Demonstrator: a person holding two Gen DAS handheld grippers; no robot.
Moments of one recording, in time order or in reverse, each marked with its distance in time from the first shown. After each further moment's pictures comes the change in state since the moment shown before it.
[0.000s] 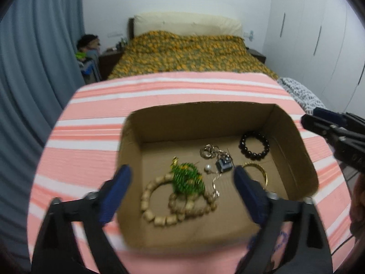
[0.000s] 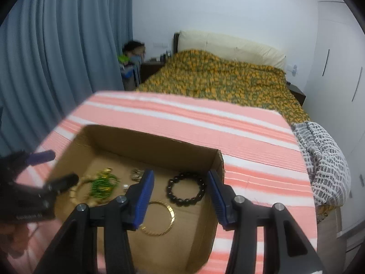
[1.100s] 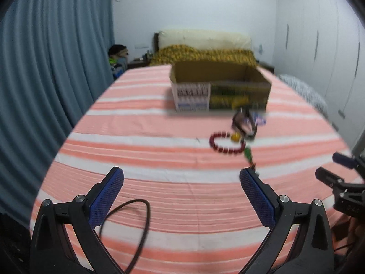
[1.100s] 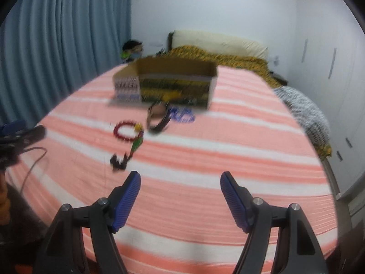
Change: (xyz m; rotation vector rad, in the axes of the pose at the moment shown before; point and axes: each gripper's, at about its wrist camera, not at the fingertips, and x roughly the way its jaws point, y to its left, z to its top) left arm -0.188 -0.003 -0.251 -0.010 -0.095 0.122; right arm -0.178 0.079 -0.273 0.038 0.026 -0.051
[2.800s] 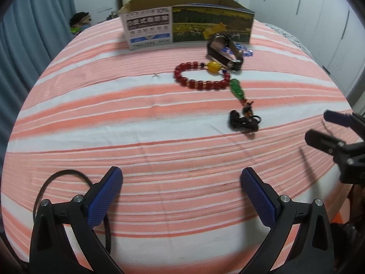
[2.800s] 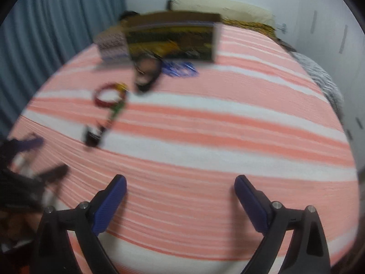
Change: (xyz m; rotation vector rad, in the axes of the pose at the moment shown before) left arm 0.077 -0.025 -0.037 0.097 0.292 -0.152; right arm 0.068 -0.005 -0.007 0.032 0.182 0.080
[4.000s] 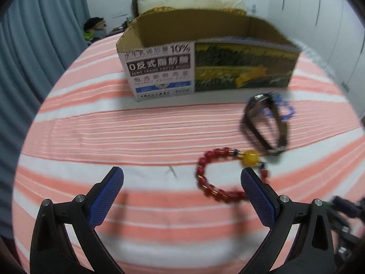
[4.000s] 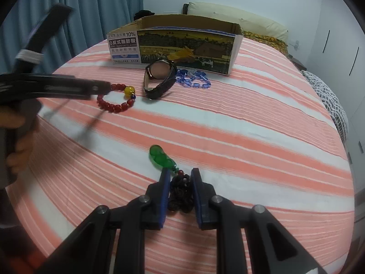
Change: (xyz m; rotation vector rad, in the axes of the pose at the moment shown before) left arm 0.056 0.004 0.112 -0.027 -0.027 0.134; right arm 0.012 0.000 0.007 -0.101 -0.018 -0.039
